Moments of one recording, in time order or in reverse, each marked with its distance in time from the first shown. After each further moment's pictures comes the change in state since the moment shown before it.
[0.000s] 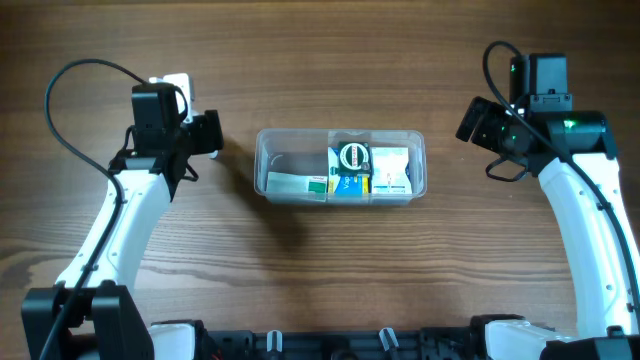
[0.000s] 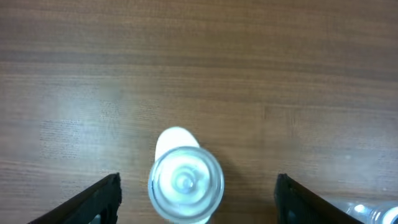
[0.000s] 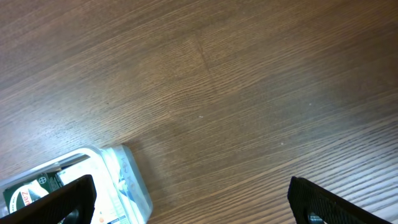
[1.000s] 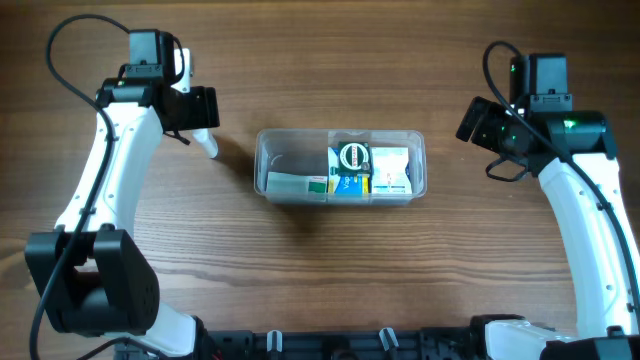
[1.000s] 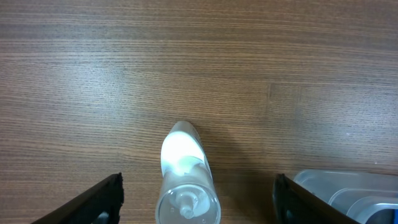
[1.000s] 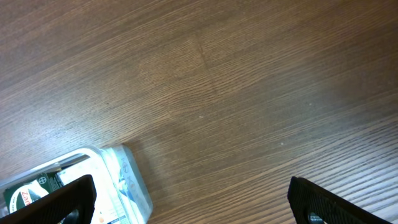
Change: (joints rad) left arm 0.001 0.245 0.465 -0.505 -0.001 0.018; right arm 0.000 0.000 0.000 0.000 0.000 0.000
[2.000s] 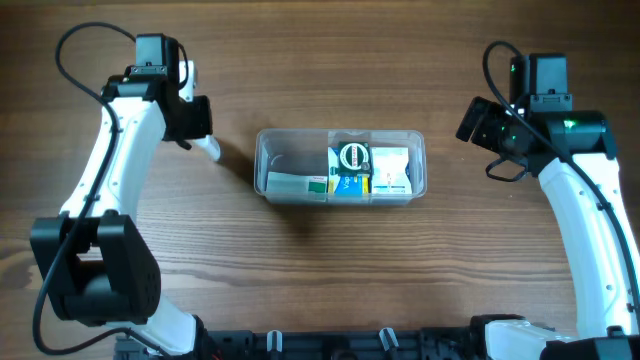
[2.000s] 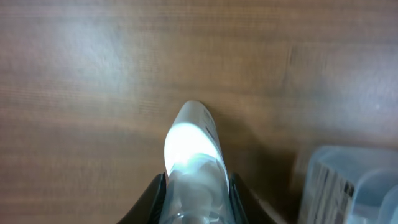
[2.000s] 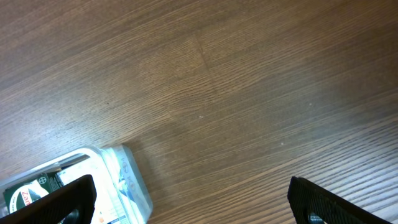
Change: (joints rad) left arm 0.000 0.046 0.022 -0.117 -0.013 0.007; right arm 0.000 0.000 0.000 0.000 0.000 0.000
